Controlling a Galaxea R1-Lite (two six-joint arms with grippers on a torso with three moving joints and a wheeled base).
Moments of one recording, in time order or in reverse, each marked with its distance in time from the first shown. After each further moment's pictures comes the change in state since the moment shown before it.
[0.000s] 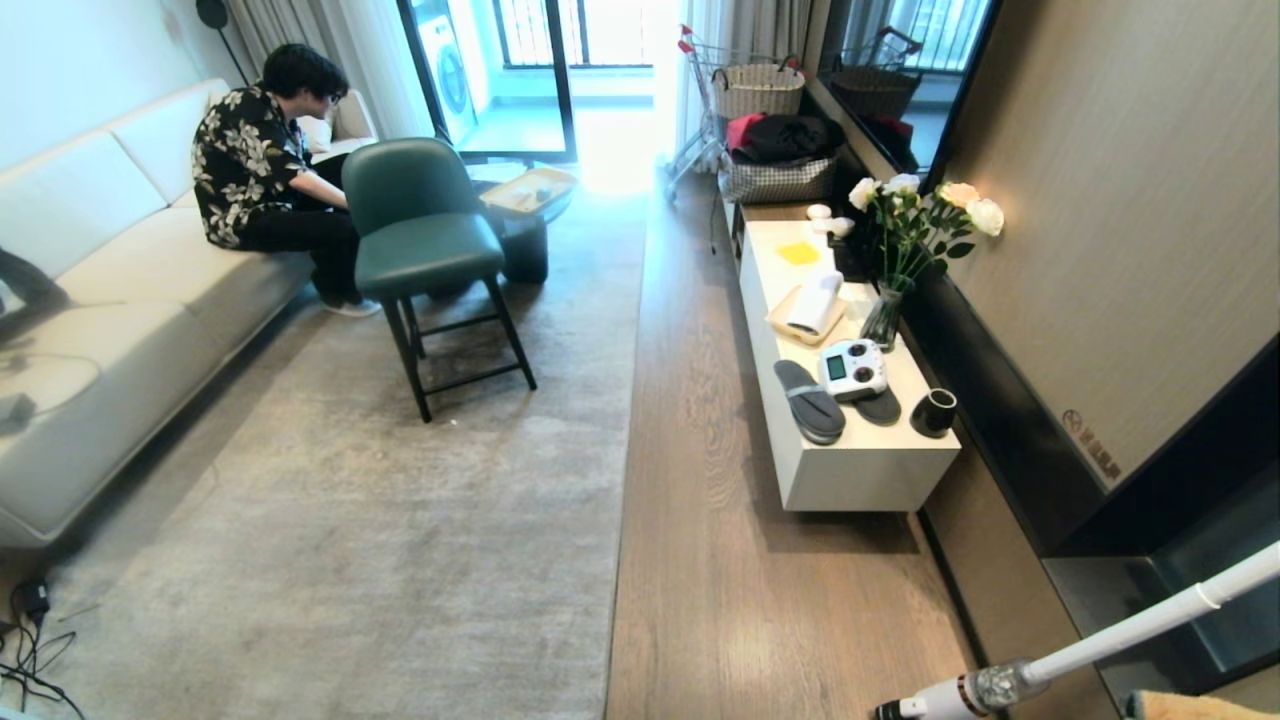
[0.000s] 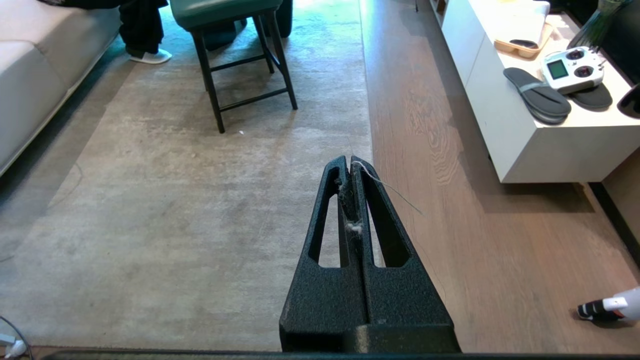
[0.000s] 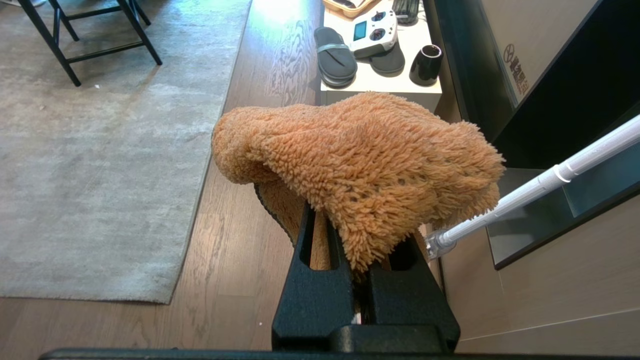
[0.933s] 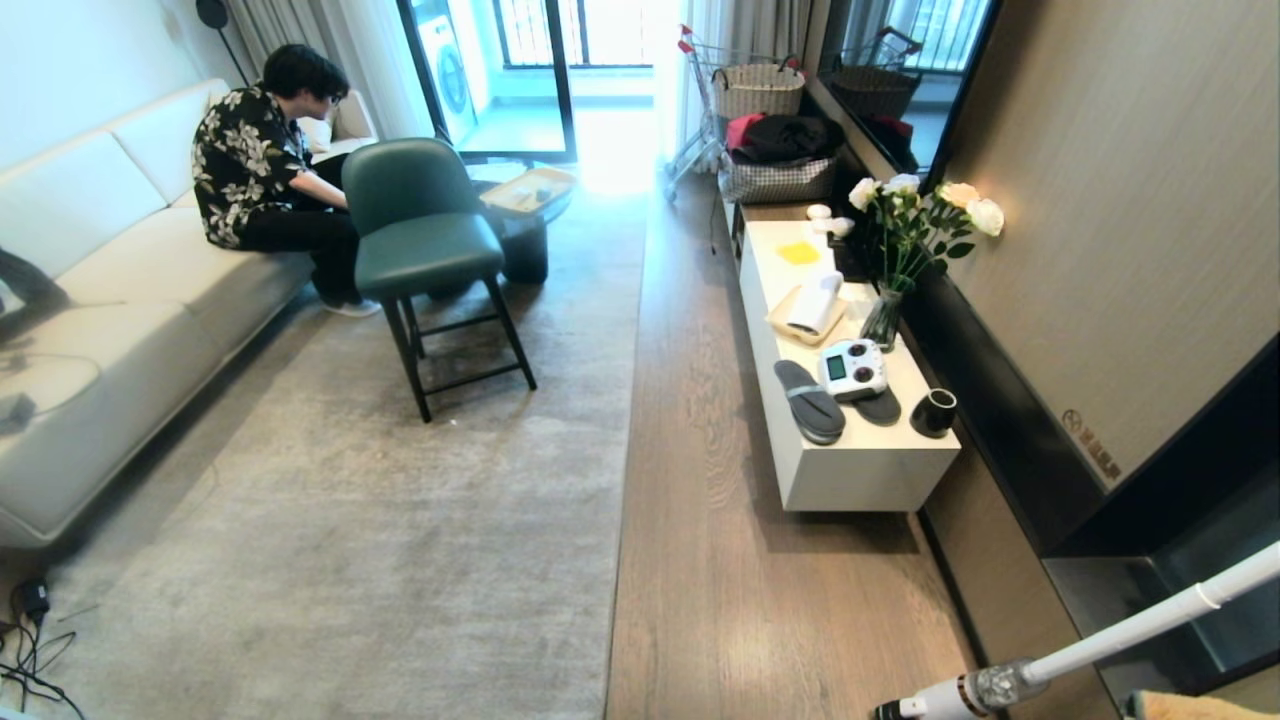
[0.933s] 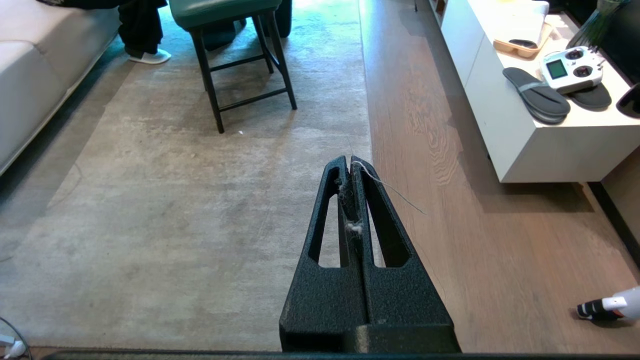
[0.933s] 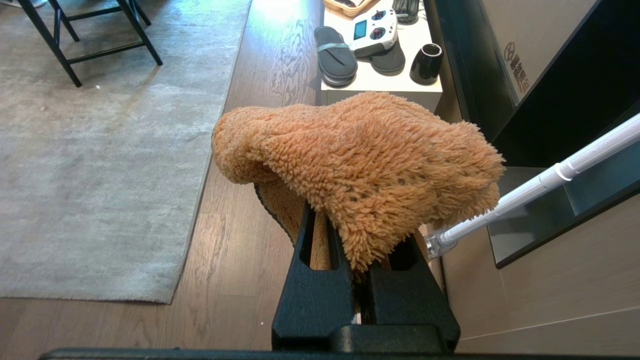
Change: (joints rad) left arm 0.000 0.000 0.000 0.000 0.000 0.000; right arm 0.001 0.000 -0.001 0.000 0.000 0.004
